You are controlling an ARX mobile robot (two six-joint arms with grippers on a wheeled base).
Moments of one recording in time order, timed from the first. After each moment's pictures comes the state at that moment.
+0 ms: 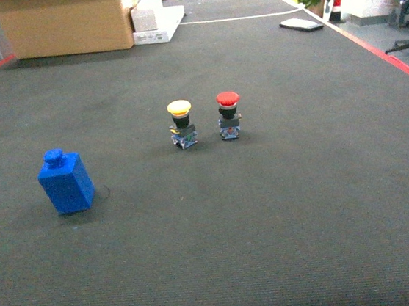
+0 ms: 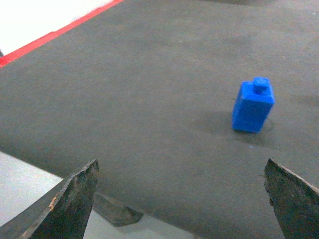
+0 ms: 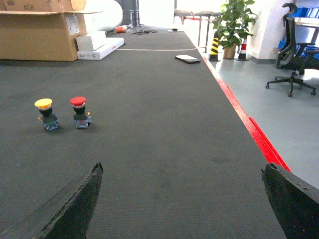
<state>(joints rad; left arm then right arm) -0.29 0.51 0.11 0.09 -0.62 -0.18 0.00 0.01 0.01 -0.01 0.00 0.00</state>
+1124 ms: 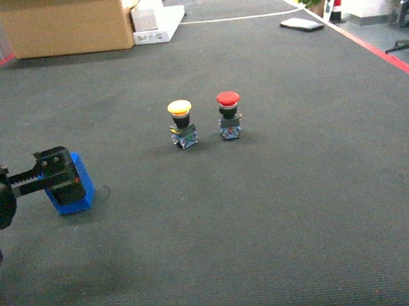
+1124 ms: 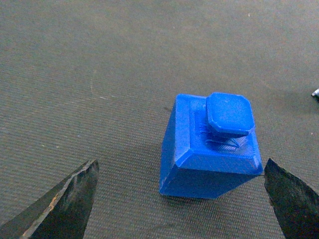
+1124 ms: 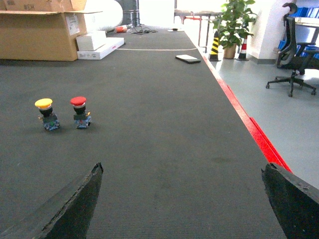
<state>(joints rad) -0.10 1.93 0.68 0.82 -0.16 -0.23 0.00 0.01 0.01 -0.01 0.00 0.00</state>
